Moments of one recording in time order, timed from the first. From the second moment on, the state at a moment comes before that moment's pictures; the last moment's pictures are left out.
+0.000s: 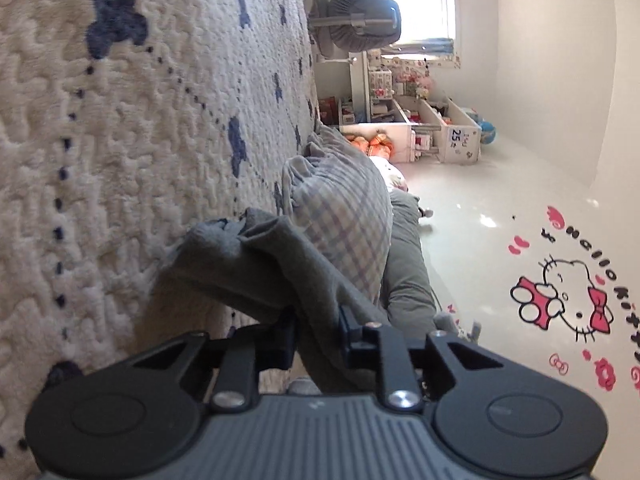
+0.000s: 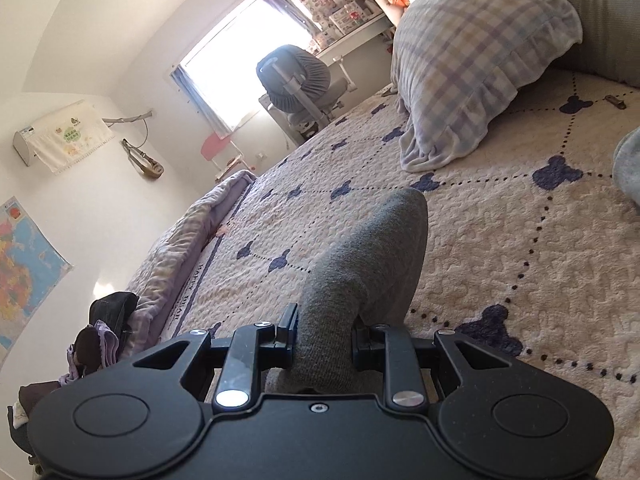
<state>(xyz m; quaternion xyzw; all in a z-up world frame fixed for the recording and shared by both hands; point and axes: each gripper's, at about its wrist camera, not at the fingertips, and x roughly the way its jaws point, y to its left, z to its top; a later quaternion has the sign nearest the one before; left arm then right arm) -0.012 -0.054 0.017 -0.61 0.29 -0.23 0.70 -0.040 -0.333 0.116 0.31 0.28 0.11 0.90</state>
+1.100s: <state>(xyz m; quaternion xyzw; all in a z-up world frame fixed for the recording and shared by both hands) 0.068 -0.387 0.054 -0.34 0.42 -0.41 0.74 -0.161 -0.567 0.039 0.50 0.13 -0.20 0.83</state>
